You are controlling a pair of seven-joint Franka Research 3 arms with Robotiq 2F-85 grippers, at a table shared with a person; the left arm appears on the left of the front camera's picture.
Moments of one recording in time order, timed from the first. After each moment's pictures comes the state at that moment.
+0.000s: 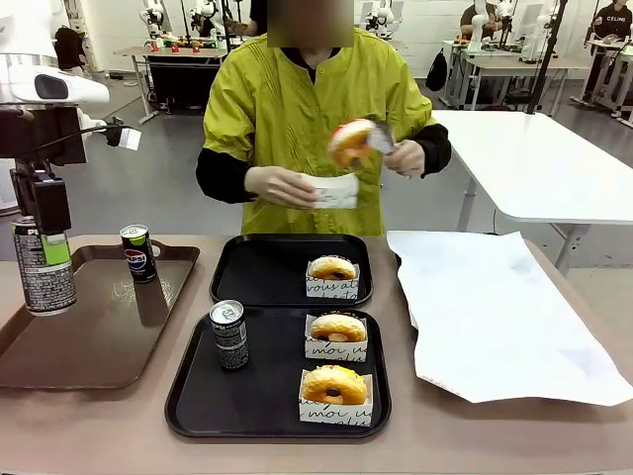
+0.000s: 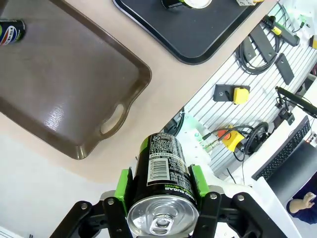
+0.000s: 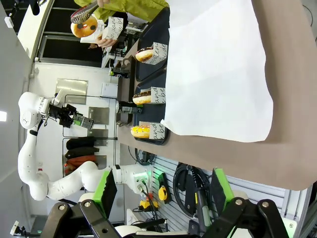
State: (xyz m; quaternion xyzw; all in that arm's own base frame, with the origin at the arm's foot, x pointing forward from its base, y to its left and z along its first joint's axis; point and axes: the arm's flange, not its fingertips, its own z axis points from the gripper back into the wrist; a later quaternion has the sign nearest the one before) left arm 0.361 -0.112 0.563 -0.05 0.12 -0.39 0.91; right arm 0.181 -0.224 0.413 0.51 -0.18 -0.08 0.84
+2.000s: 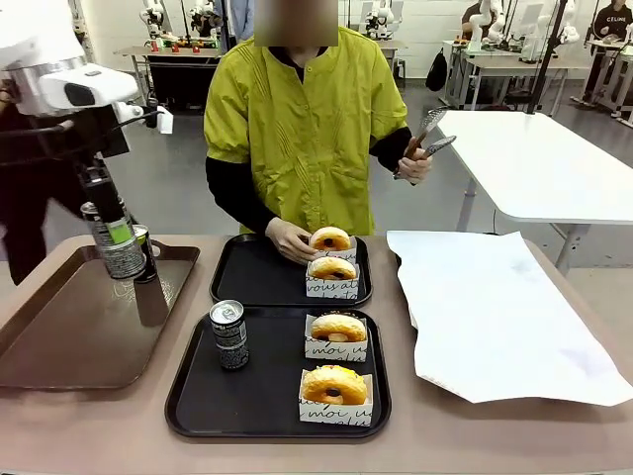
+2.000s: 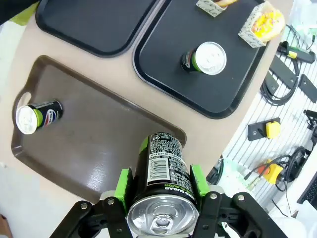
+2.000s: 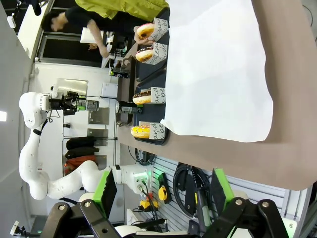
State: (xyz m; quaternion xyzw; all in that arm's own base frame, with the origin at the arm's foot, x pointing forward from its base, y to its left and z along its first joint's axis) left arm 0.393 -0.135 0.555 -0.05 -0.03 -0.49 0.87; right arm 0.181 -0.224 0.413 0.51 -0.18 -0.08 0.84
